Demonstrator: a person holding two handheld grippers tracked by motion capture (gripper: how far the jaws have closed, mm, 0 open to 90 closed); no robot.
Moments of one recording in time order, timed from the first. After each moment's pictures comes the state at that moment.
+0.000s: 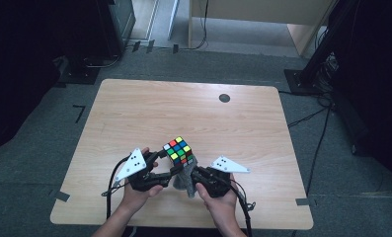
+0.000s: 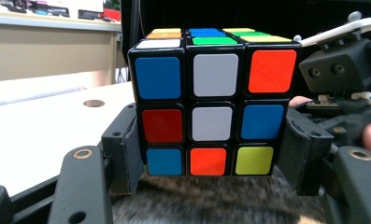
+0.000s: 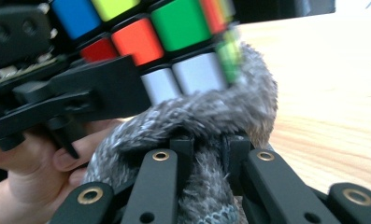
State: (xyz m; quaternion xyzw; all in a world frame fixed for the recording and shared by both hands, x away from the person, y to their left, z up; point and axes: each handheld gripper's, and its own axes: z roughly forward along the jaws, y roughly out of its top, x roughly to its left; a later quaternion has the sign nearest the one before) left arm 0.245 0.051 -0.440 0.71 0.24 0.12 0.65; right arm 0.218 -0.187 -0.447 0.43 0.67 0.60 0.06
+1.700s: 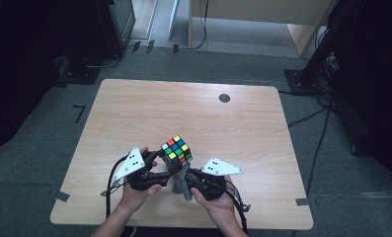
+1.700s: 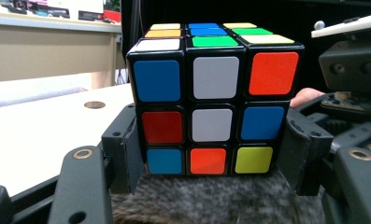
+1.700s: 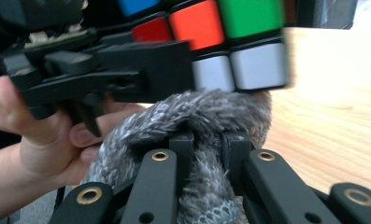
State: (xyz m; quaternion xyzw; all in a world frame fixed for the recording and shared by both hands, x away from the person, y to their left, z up) left arm 0.247 0.056 -0.436 0.70 0.25 0.12 0.66; right arm 0.214 -0.176 -0.437 0.36 0.72 0.58 0.09
